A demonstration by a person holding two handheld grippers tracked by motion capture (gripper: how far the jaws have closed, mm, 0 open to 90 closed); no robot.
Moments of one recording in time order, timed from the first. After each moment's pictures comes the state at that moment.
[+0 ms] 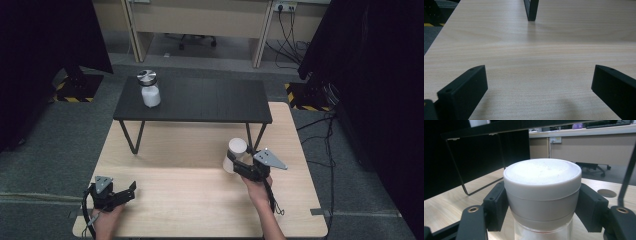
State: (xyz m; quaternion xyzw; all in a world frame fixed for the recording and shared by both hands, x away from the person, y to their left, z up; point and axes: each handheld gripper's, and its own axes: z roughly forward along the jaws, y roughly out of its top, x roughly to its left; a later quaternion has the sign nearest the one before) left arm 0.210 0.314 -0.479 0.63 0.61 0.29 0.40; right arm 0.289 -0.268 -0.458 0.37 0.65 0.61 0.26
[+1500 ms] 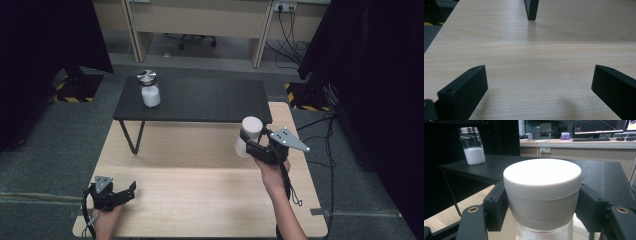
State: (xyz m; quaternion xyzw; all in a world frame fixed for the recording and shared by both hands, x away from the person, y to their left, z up) left arm 0.211 0.315 -0.479 0.63 0.61 0.28 0.40; right arm 0.280 -0.276 -0.360 0.38 0.64 0.60 0.30
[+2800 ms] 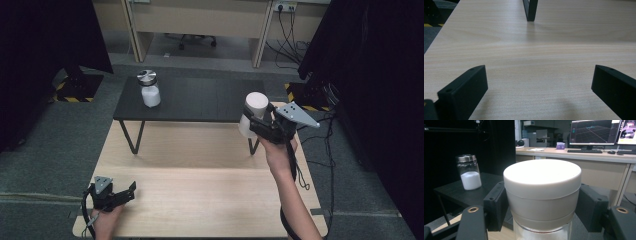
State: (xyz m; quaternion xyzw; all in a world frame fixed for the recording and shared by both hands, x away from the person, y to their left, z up) left arm 0.209 0.316 -0.480 0.63 0.60 0.29 0.40; right arm 0.295 -0.267 -0.294 0.37 0.63 0.60 0.32
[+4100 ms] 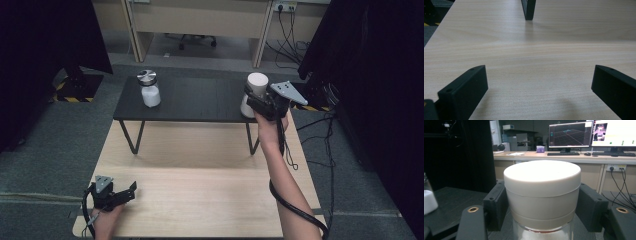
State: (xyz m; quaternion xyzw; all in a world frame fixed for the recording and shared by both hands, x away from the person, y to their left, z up) left arm 0.213 0.318 -0.479 0.63 0.60 0.28 0.40; right arm 0.353 -0.240 -0.296 0.42 0.59 0.58 0.37
